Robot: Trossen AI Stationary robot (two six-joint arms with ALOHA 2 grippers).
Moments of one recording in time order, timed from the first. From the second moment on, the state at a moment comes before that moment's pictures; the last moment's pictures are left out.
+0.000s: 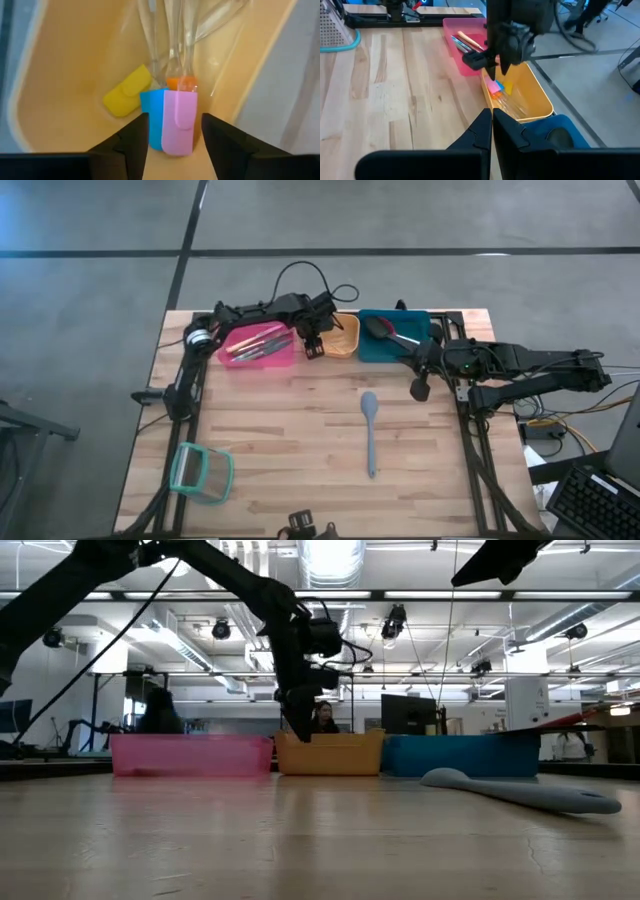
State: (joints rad) left arm 0.51 2.09 1.77 -0.89 -0.07 0.26; right arm 0.02 0.83 0.89 -0.57 0.39 0.05
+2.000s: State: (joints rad) left arm 0.08 0.82 0.49 0.30 -0.30 0.35; right arm 0.70 2.06 1.65 -1.17 0.39 1.91
